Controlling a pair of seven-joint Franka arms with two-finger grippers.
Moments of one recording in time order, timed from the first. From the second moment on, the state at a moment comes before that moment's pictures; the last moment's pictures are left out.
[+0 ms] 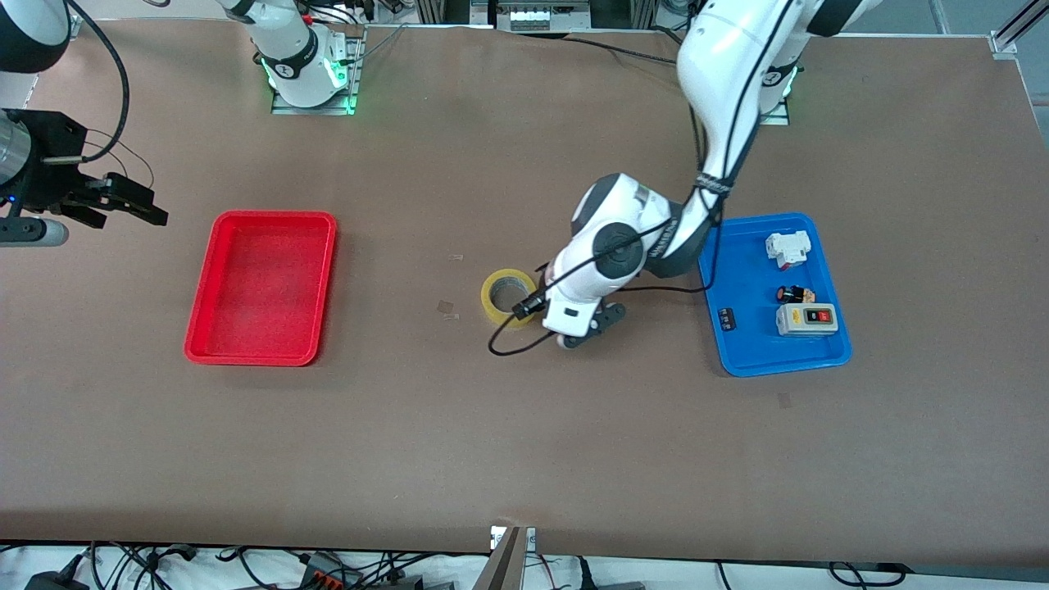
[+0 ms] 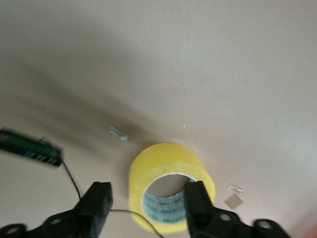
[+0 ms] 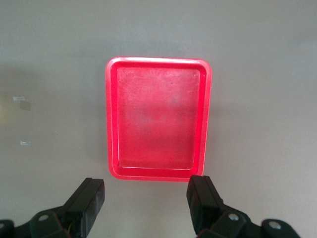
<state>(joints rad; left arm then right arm) -0.56 0.71 -0.02 -1.38 -0.35 2.12 -1.02 -0.06 0.06 0.02 -1.68 0.00 1.64 -0.04</state>
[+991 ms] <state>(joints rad) -0.12 0.34 -0.01 -1.46 -0.12 1.56 -0.44 0.35 0.40 0.05 -1.64 0.11 1.89 0.16</state>
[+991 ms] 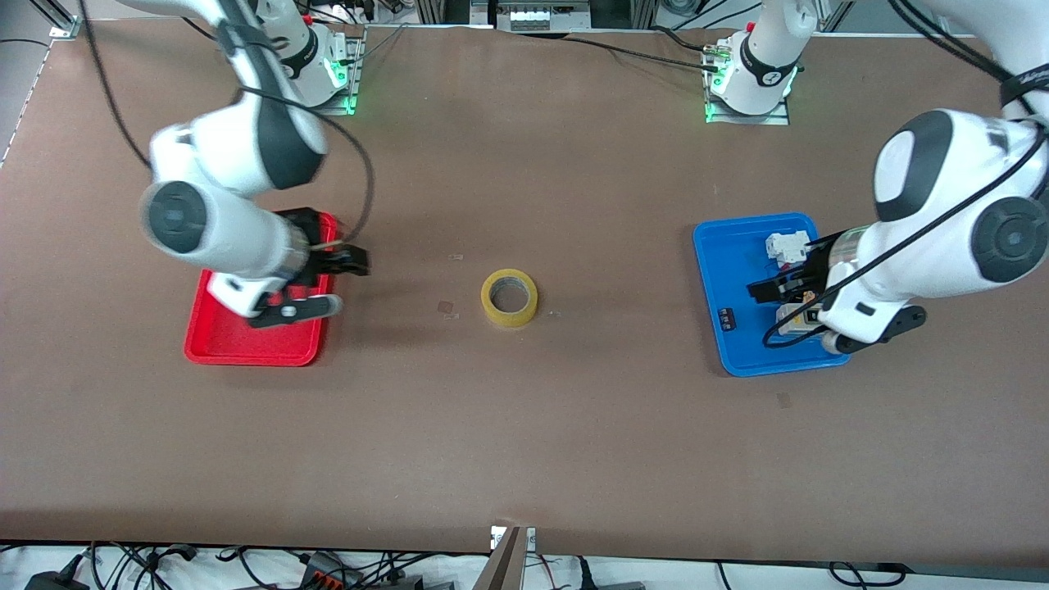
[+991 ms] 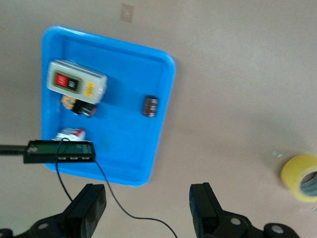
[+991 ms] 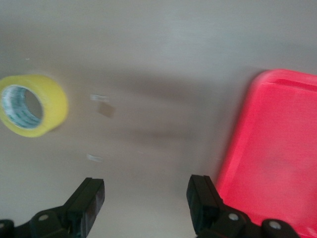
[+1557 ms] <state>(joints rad) 0.02 0.05 -0.01 -1.62 0.03 1.55 0.10 0.62 0.65 0.04 -1.57 0.11 2.15 0.40</state>
